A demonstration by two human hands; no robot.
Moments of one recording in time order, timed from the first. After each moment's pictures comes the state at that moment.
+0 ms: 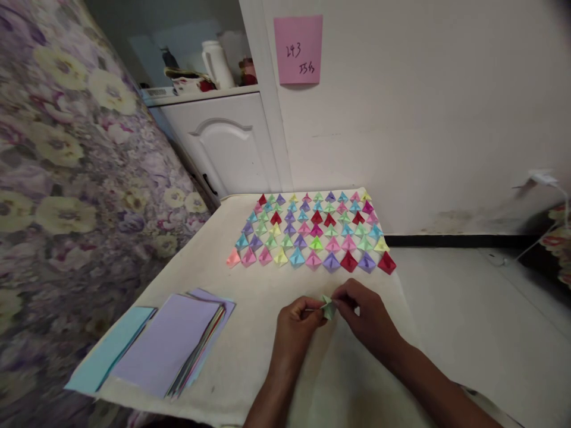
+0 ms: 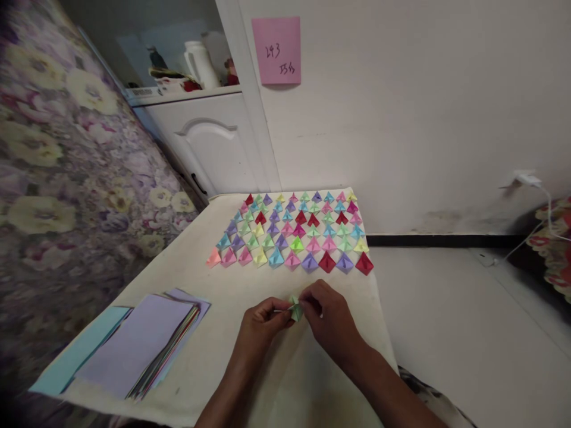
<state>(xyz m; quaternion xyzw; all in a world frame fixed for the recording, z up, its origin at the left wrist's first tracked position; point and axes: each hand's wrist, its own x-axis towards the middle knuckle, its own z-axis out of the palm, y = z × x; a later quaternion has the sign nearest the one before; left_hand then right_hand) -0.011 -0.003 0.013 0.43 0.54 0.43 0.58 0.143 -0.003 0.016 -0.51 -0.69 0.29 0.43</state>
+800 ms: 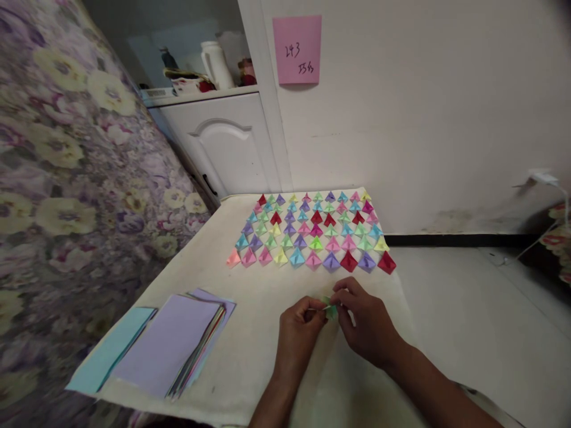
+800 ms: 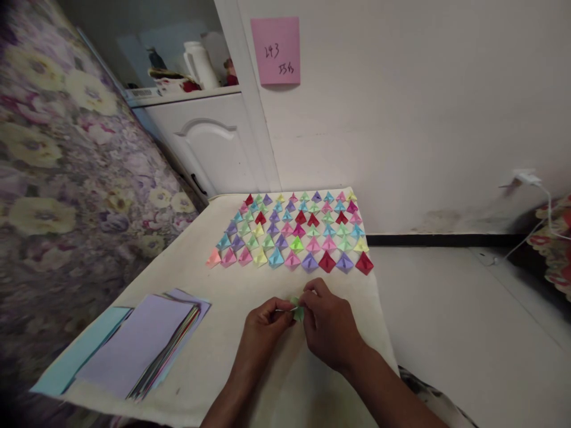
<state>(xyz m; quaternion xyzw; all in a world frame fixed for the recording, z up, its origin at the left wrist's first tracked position) -0.007 -0.006 0.011 0.51 0.55 0.42 0.52 0.144 -0.010 0.015 -0.52 -0.76 0.18 0.34</state>
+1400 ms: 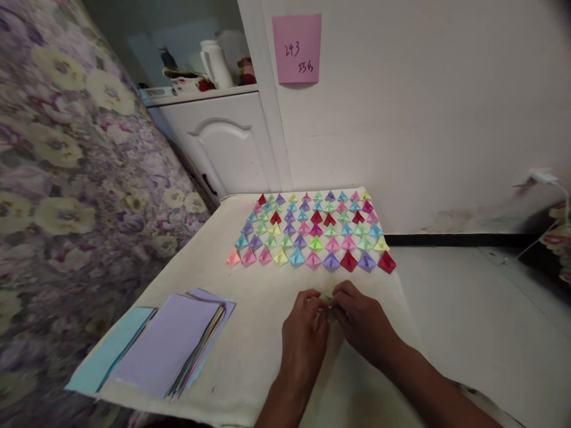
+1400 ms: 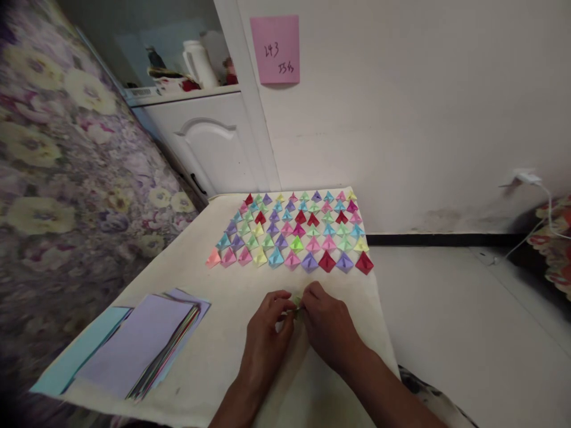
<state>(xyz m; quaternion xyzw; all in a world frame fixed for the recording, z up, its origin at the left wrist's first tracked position) -0.002 -0.015 0.016 0.70 0.55 0.37 0.27 0.141 -0.007 0.008 -0.54 -0.78 0.15 0.28</state>
